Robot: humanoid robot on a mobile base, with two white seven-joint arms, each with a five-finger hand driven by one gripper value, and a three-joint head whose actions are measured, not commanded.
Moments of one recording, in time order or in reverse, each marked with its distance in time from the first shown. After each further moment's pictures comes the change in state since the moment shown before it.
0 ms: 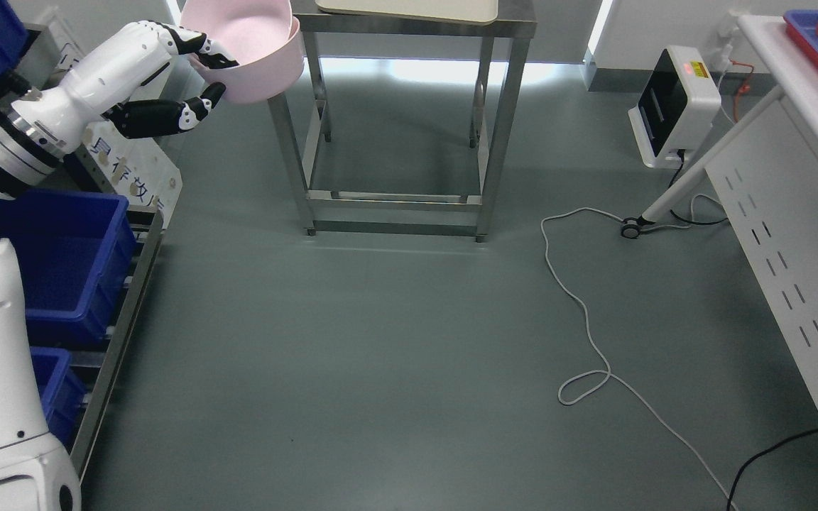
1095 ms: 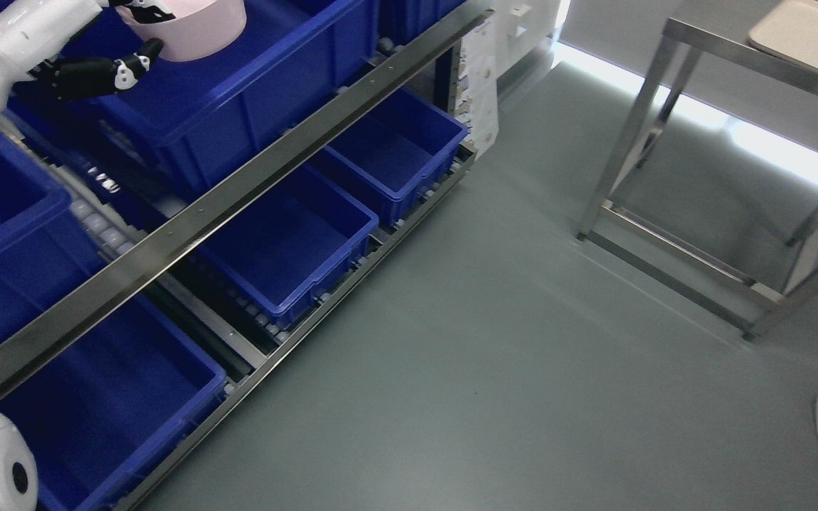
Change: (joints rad) left arm -0.071 0.117 0.043 0.035 -0.012 0.009 -0.006; right arm 0.000 0.000 0.000 0.000 0.000 -0.001 0.000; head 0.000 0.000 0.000
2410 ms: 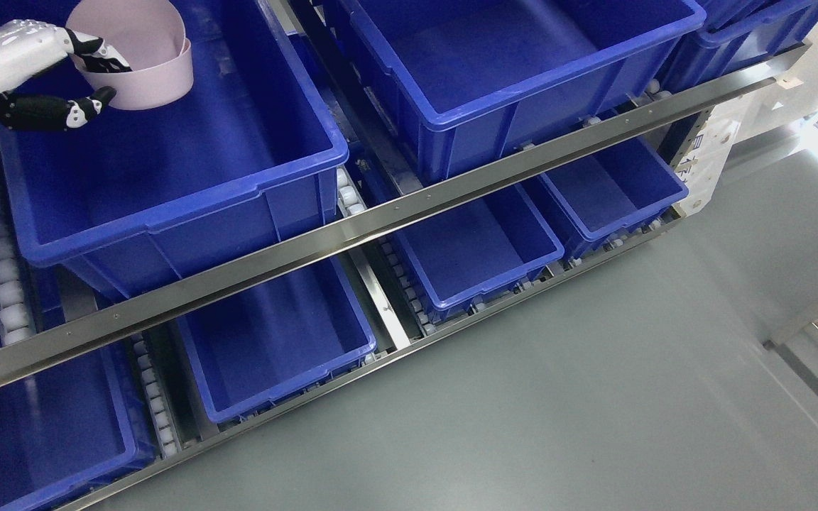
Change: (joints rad) left arm 0.025 0.142 -0.078 0.075 -0.031 0.022 -0.063; right arm 0.000 0.000 0.000 0.000 0.002 0.001 0.000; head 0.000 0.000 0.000
